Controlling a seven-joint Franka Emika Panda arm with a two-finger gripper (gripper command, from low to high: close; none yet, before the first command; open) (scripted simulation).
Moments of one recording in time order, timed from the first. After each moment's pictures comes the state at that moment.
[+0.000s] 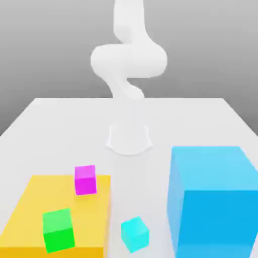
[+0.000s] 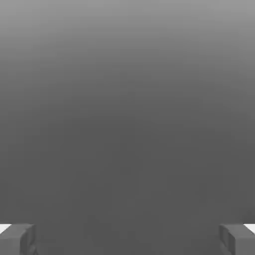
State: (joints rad) arm -0.06 -0.72 0.06 -2.32 -0.02 2.34 0.90
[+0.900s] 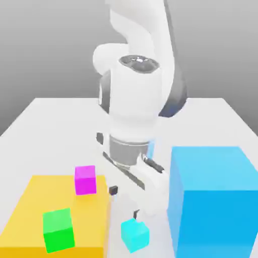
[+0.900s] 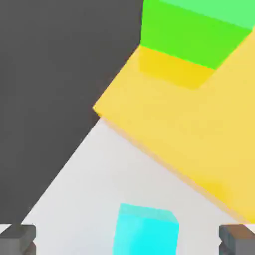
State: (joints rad) arm -0.32 0.16 0.32 -2.56 -0.20 2.73 2.00
